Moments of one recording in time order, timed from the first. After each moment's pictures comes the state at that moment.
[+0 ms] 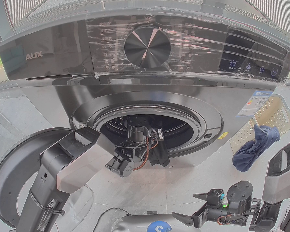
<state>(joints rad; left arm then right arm) -0.61 2.59 -1.54 -0.97 0.18 -0.33 0.84 2.08 -0.03 -1.55 -0.04 0.21</state>
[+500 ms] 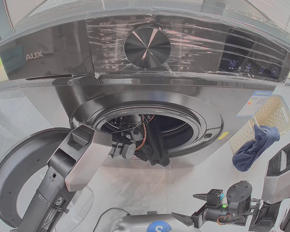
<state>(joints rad) -0.55 2.71 -1.96 -0.98 0.27 -0.33 0.84 2.09 -0.03 -1.55 -0.04 0.21</state>
